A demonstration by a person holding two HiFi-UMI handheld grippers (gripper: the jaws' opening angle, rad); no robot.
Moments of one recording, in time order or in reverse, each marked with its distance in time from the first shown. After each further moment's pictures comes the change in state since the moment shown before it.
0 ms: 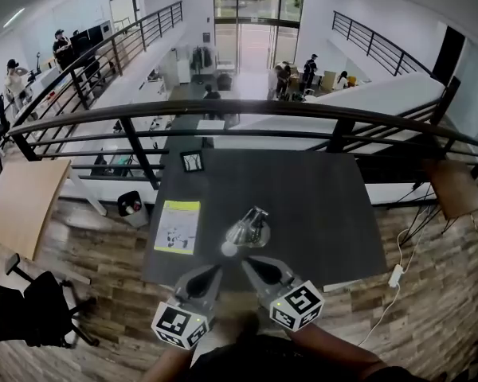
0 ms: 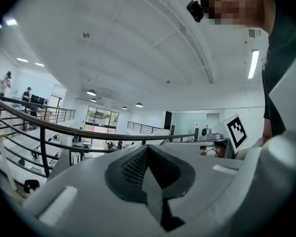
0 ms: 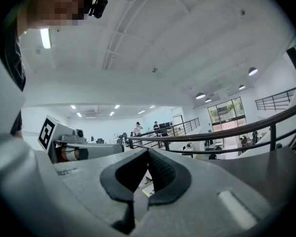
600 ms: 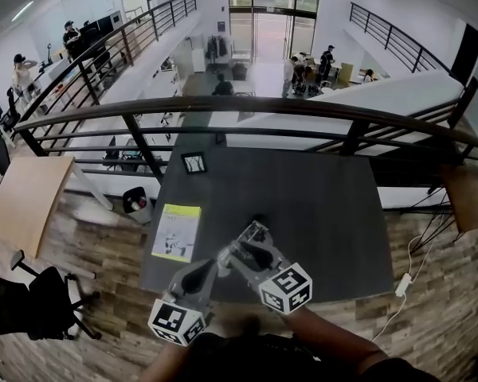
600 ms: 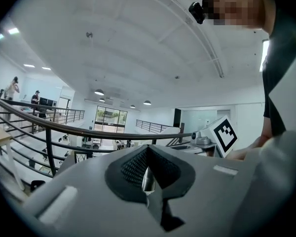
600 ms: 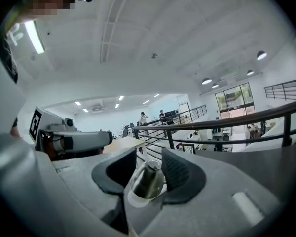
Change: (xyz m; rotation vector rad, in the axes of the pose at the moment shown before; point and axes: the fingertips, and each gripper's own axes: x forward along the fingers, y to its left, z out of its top) left arm 0.073 0.042 0.004 -0.003 0.024 0.113; right arm 0.071 -0.085 -0.019 0.037 0.150 0.098
